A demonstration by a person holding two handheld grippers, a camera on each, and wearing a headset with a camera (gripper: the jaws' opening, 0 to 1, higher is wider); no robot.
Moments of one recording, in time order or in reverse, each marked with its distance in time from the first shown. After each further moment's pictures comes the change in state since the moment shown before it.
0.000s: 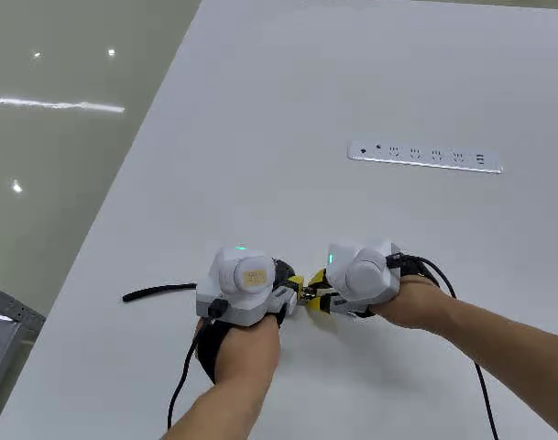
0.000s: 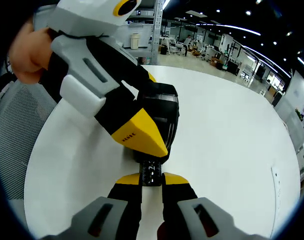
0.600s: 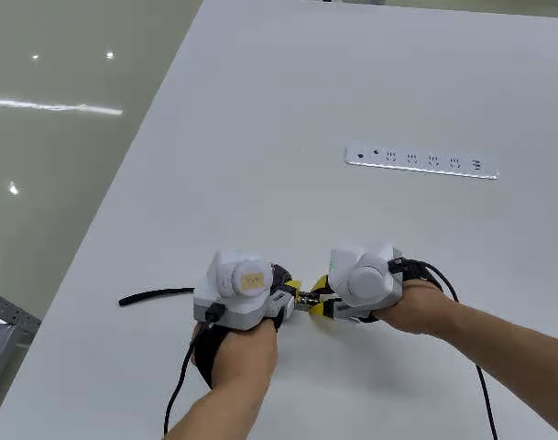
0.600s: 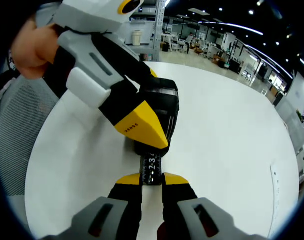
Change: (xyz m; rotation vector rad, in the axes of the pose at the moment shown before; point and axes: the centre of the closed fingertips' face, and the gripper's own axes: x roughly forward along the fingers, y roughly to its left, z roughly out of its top) left arm 0.000 0.000 0.000 -0.007 0.006 0.005; right arm -0.006 0.001 -0.008 -0.014 0.036 0.009
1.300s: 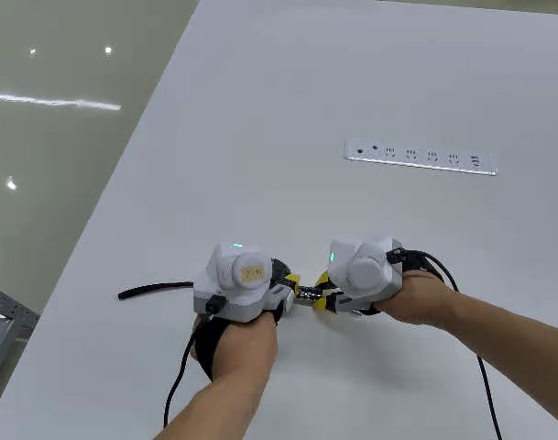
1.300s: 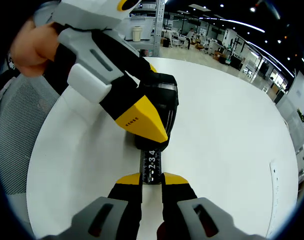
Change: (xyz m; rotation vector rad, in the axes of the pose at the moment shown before) left arm 0.001 0.001 0.000 -0.007 0.002 0.006; right arm -0.004 -0.001 -0.008 0.008 0.048 0.014
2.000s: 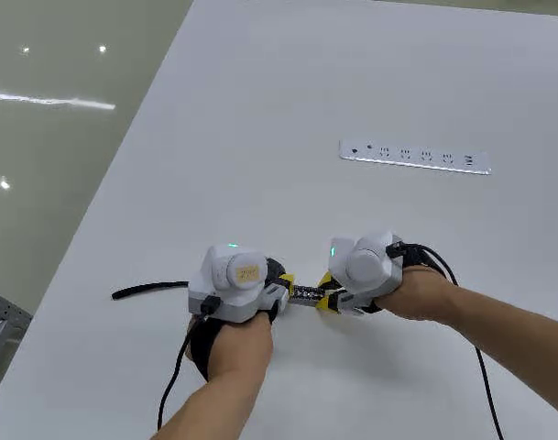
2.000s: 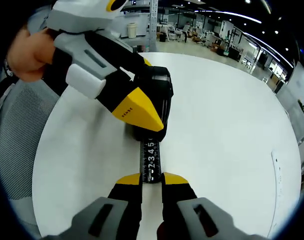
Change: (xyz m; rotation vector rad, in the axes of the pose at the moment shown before) left arm 0.000 0.000 0.001 0.003 -0.006 0.005; right arm -0.007 0.000 -0.010 0.051 0.037 0.013
